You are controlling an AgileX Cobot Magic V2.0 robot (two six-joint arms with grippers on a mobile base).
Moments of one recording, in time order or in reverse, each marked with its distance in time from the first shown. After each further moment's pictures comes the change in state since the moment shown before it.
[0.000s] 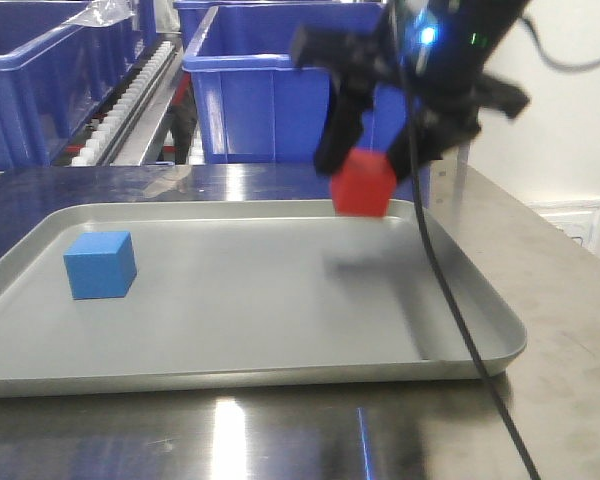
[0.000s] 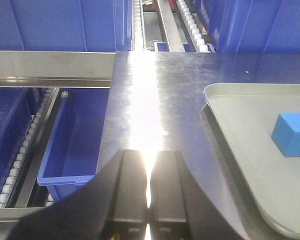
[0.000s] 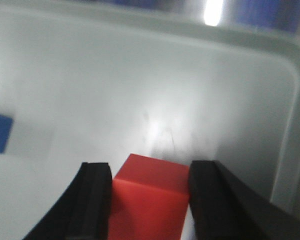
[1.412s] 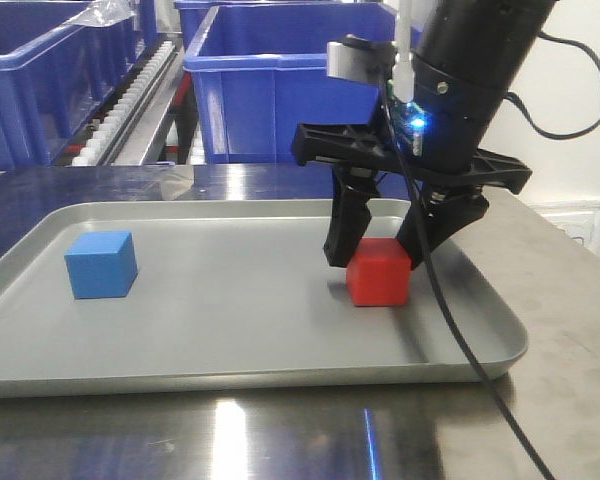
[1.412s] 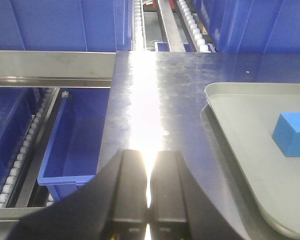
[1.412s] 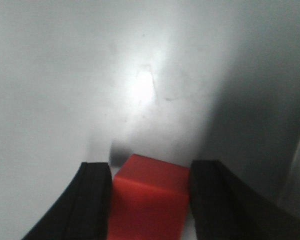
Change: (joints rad) left arm 0.000 0.000 0.000 0.000 0.000 0.000; right arm 0.000 0.137 0.000 0.021 0.140 0.000
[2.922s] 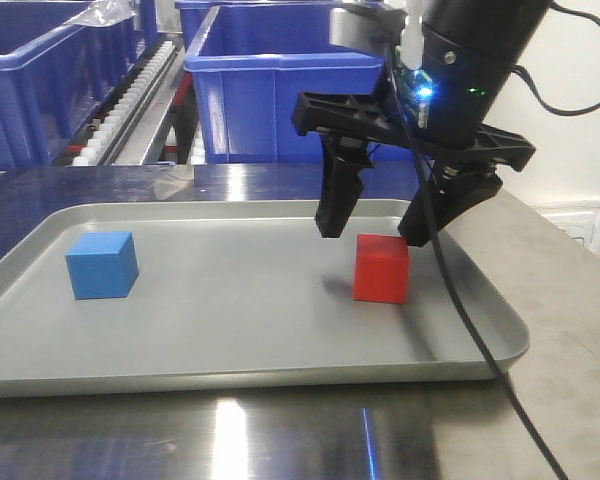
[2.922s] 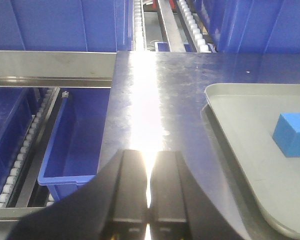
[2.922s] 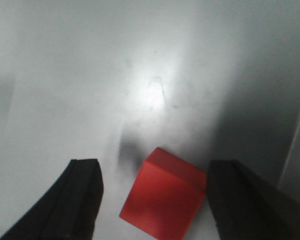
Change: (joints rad) left arm 0.000 0.000 0.000 0.000 0.000 0.000; right arm 0.000 -0.045 0.001 0.000 -0.007 -0.002
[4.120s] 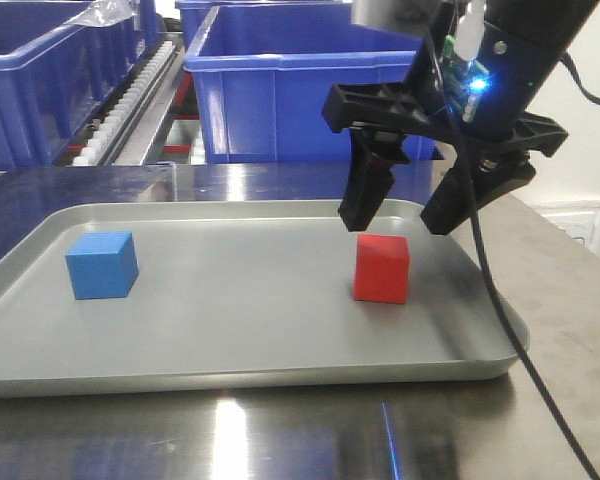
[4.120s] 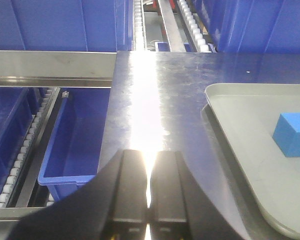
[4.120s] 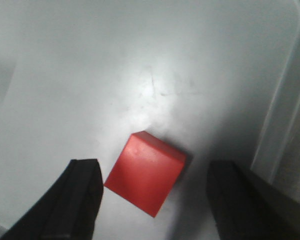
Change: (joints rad) left arm 0.000 0.000 0.000 0.000 0.000 0.000; right arm -0.011 -0.101 0.107 -0.013 -0.072 -0.080
